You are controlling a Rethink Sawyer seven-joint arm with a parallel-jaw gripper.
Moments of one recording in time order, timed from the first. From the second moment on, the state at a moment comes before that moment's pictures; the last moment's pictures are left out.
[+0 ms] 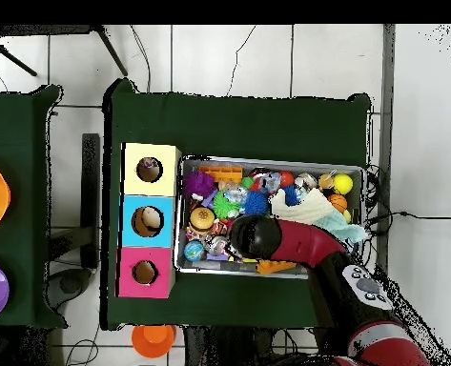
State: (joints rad) arm -0.51 -0.51 0.20 1.77 -0.24 0.55 0.56
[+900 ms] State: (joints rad) arm -0.50 -0.49 0.18 1.77 -0.24 0.52 0.56
